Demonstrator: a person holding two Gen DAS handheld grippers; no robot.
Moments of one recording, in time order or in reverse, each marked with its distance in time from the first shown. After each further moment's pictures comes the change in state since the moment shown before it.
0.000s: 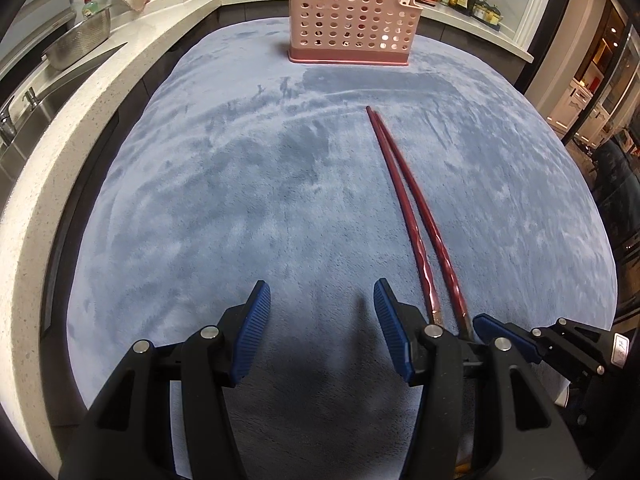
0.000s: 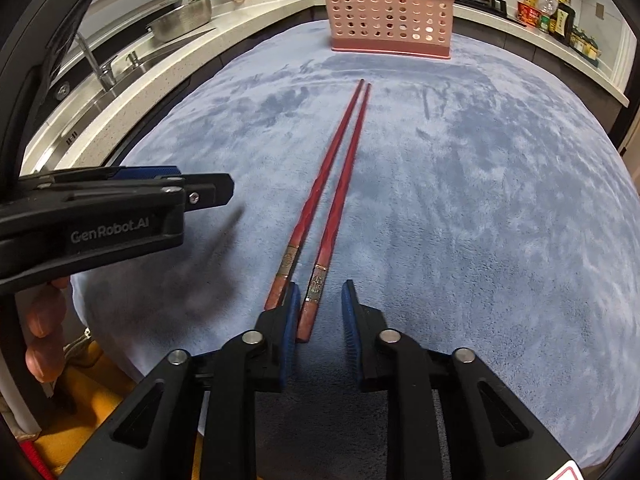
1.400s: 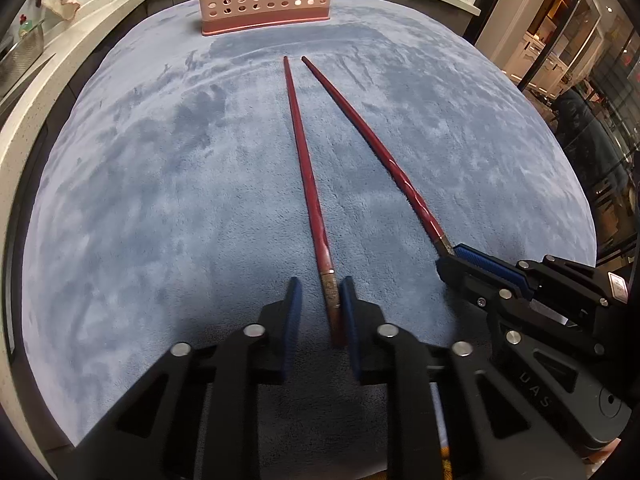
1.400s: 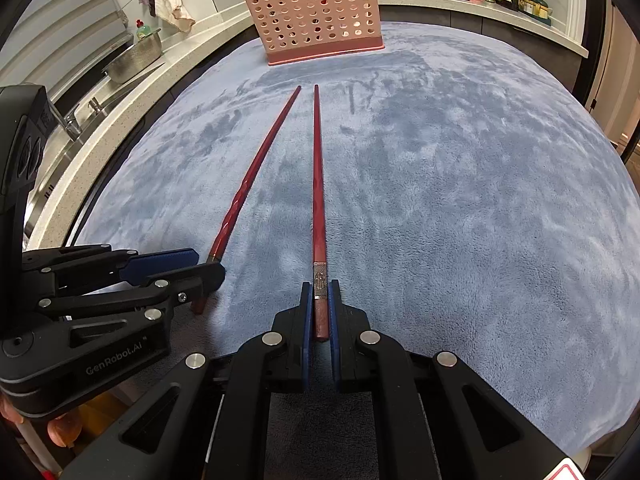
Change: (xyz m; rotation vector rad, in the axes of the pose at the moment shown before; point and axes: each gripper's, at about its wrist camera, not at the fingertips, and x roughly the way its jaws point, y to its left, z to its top) left arm 0.019 -0.041 -0.015 0.143 0.102 -0.141; right arm -0.007 -0.038 -0.004 0.168 -0.033 -0.038
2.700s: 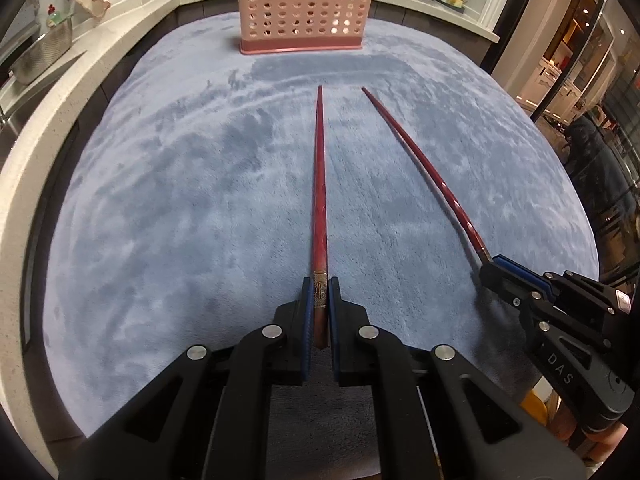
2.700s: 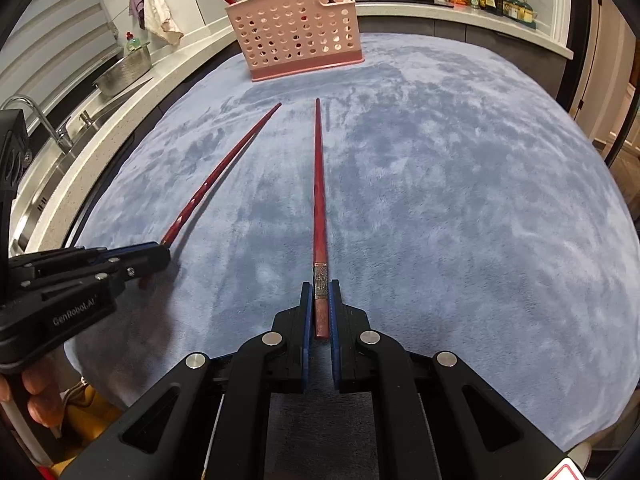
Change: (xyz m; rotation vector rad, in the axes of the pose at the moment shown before) left arm -0.023 0.019 0.005 -0.063 -0.076 0.044; right arm -0.013 -0.012 0.004 0.018 -0.042 -0.035
